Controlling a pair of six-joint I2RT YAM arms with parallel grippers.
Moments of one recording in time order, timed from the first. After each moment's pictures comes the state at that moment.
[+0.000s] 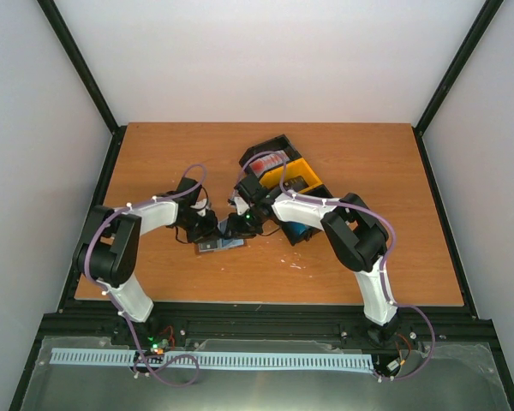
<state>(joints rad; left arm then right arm) -0.29 1.71 0.89 -0.49 0.51 -0.60 0.81 2.09 1.45 -0.47 -0.52 0.55</state>
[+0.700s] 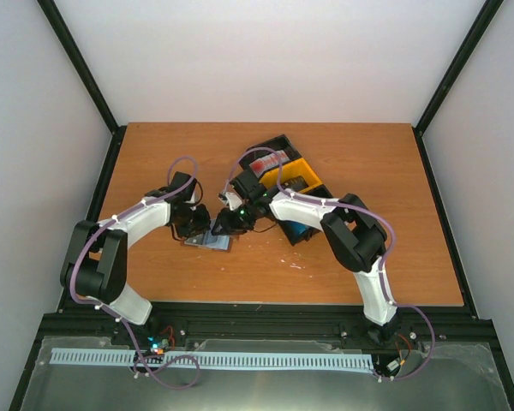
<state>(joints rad) -0.29 1.56 0.91 -0.60 0.25 -0.68 0.82 2.10 1.49 -0.37 -0.65 0.56</state>
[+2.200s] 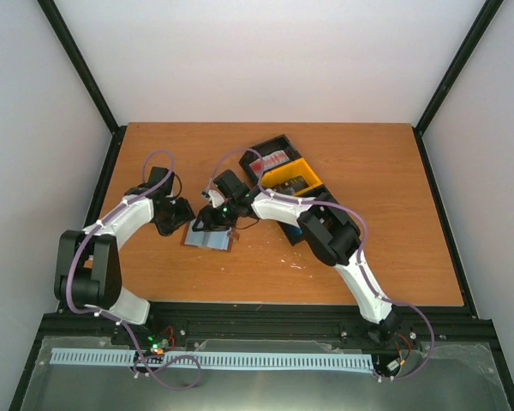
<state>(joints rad) -0.12 1.50 0.93 -0.66 0.14 -0.65 0.85 2.33 1.73 -0.27 -0.71 0.62</state>
